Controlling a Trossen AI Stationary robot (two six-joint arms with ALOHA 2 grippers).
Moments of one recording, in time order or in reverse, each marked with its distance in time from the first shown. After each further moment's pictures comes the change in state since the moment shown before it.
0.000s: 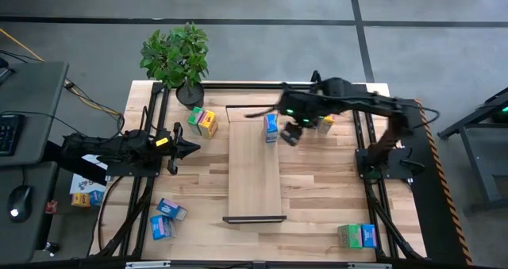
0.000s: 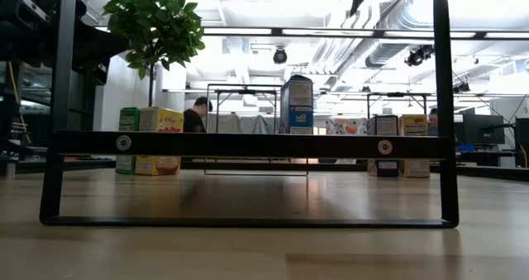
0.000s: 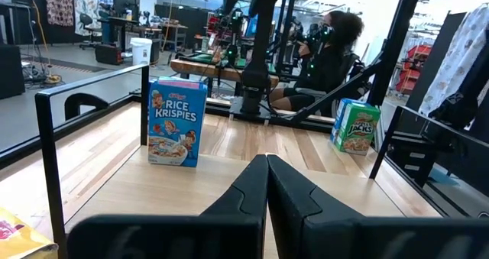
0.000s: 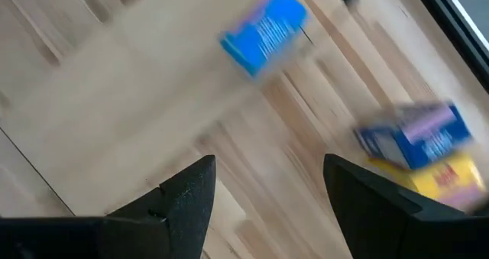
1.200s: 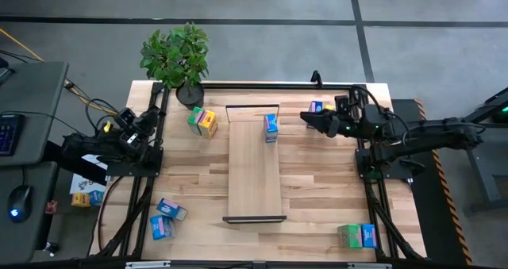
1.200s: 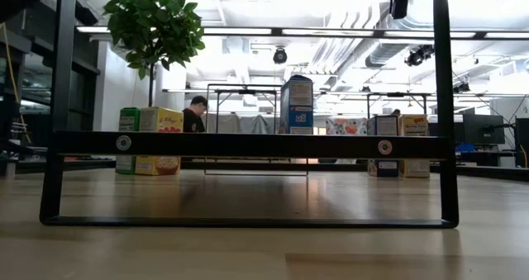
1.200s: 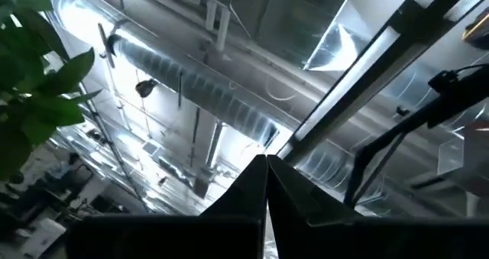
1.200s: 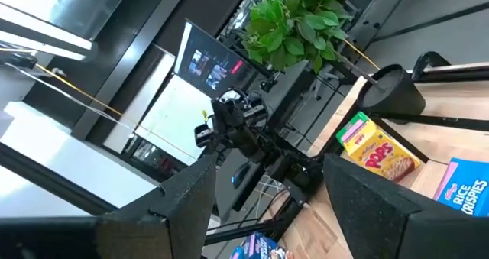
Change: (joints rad) left arm 0.000 0.000 0.000 0.888 -0.177 -0.265; right arm 0.055 -0.858 -1.282 1.770 0.089 0.360
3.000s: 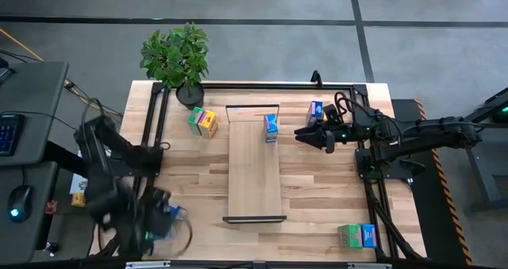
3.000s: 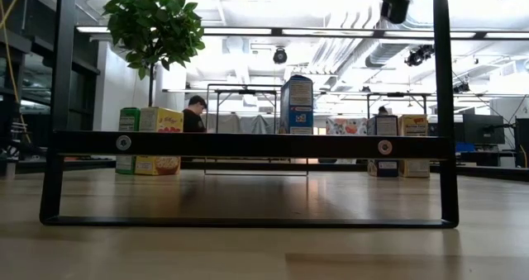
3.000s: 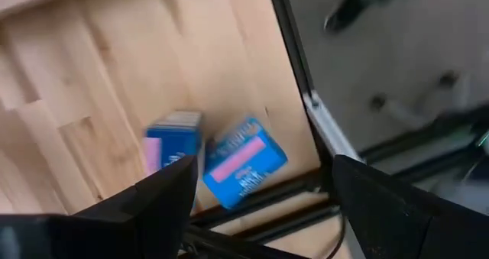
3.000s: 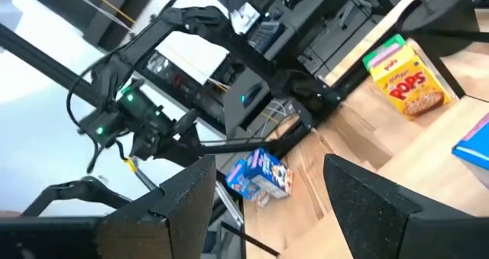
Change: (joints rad) left arm -0.950 1.589 1.706 -2.398 0.281 -0.262; right arm 0.000 0.037 0.002 -0.093 -0.281 -0.084
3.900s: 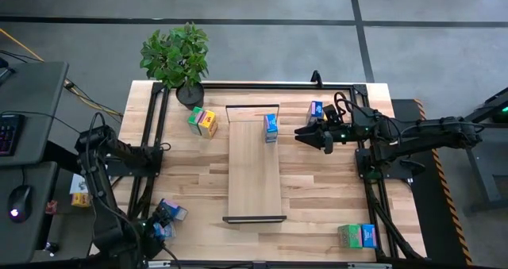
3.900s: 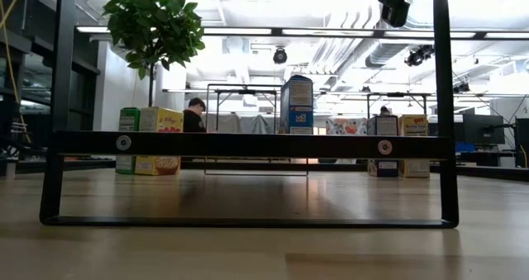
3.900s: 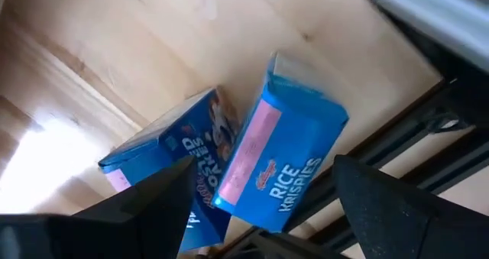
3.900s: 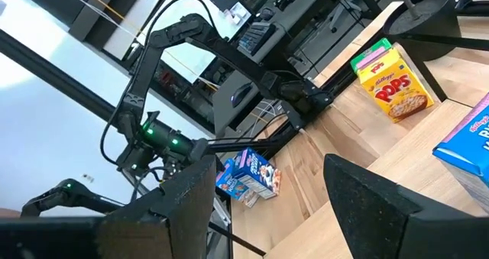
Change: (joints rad) left arm -0.148 0.074 -0.313 0.122 -0.117 0.339; right arm 0.000 0.000 0.000 -0.022 0.021 -0.027
